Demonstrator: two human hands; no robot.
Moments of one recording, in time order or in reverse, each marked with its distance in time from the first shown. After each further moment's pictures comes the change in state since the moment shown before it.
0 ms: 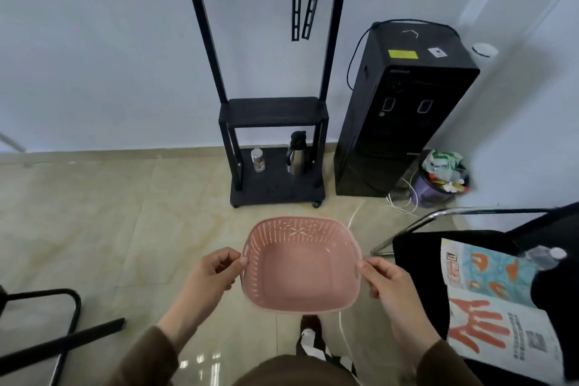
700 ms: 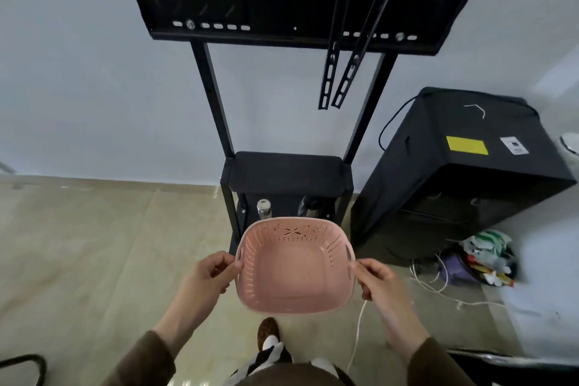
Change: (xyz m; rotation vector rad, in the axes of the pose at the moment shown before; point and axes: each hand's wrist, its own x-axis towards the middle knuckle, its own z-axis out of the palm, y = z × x) left_hand 0.300 0.115 -0.047 -0.033 0.094 -0.043; right_hand 0.311 -0.169 0.083 -0.076 -0.097 0.059
